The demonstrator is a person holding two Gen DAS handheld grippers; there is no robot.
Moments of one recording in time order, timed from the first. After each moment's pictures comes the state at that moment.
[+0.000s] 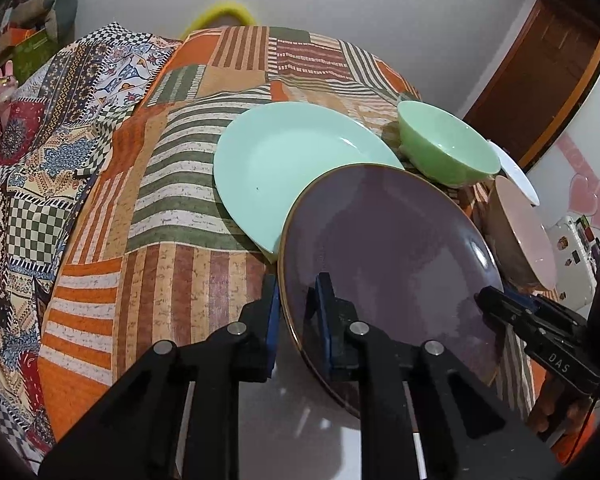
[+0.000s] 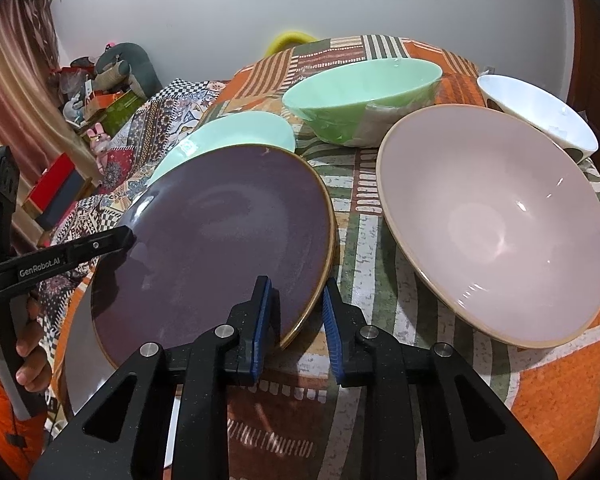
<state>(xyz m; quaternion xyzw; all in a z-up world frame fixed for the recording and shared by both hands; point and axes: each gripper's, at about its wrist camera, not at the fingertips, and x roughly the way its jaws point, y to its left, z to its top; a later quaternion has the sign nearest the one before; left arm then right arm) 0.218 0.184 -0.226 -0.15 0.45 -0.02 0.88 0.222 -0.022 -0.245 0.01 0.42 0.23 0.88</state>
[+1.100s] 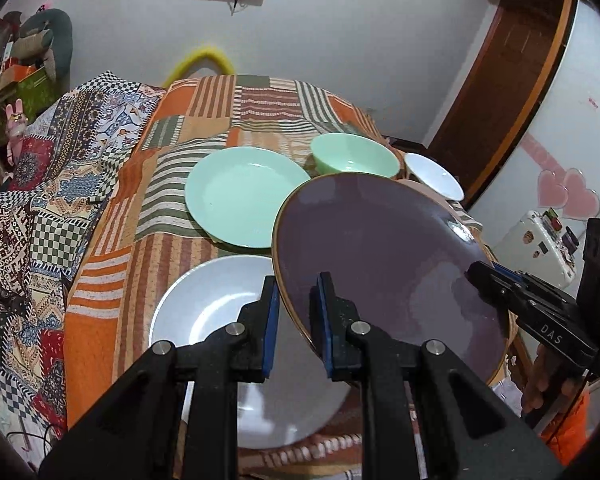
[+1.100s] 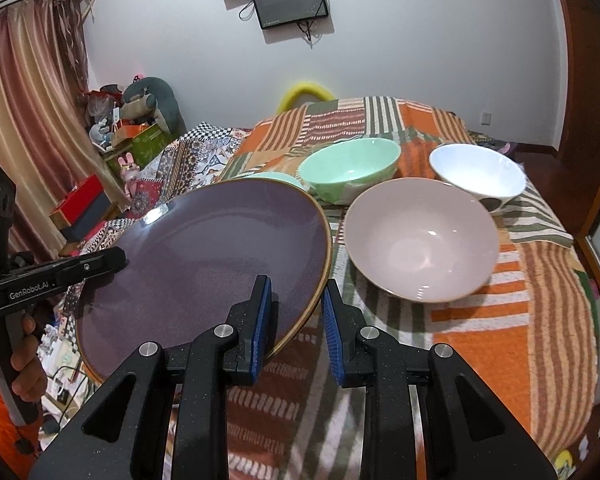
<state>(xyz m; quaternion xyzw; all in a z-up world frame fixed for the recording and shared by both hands) 0.119 0.120 -0.135 -0.13 0.39 -0.04 0.91 0.159 -0.060 -0.183 0.00 0.34 0.25 0.91</state>
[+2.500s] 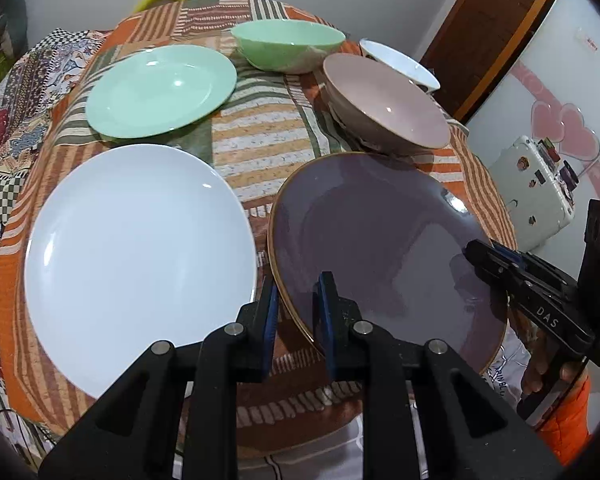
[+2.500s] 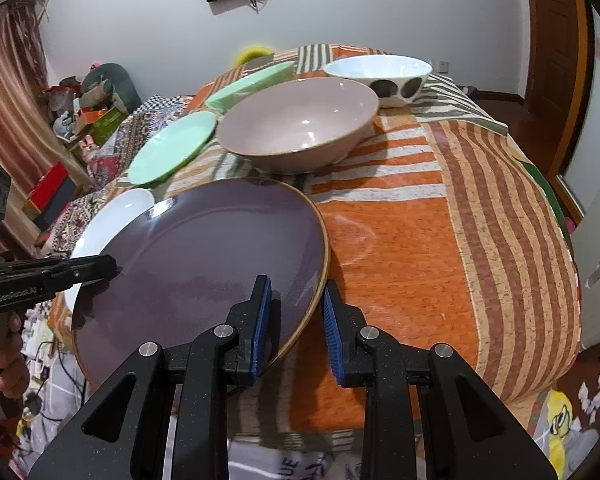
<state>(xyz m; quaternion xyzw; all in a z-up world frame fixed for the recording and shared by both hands) 0.134 0.018 -0.217 -0.10 0.50 -0.09 0.85 0.138 -0.155 -0.251 0.02 0.41 0.19 0.89</state>
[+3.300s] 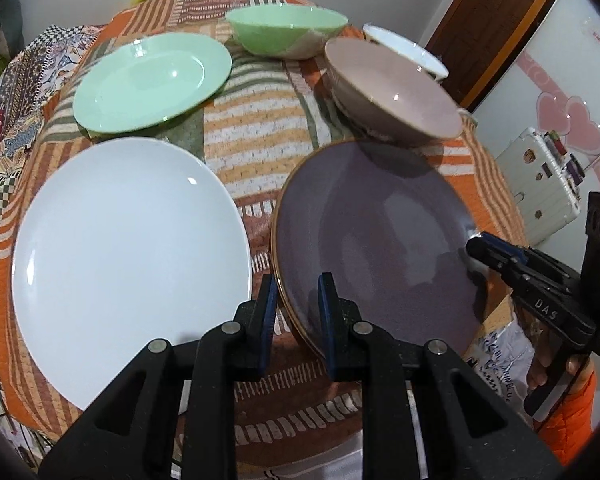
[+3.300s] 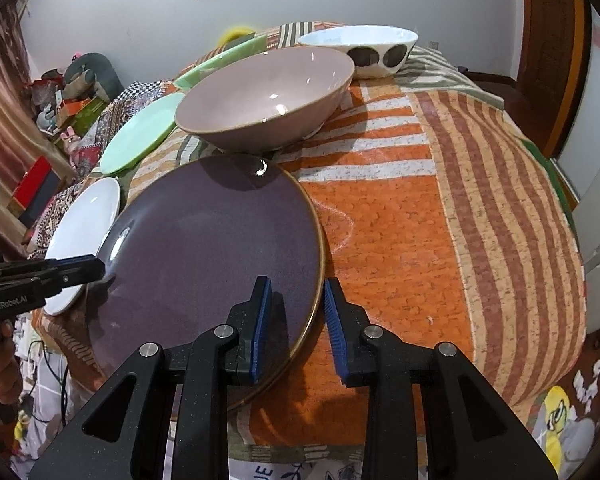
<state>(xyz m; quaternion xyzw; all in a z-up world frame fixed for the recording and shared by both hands) 0.145 0.013 -0.226 -0.10 0.51 -0.09 0.85 0.149 -0.162 -0.258 0.02 0.44 0.17 0.88</state>
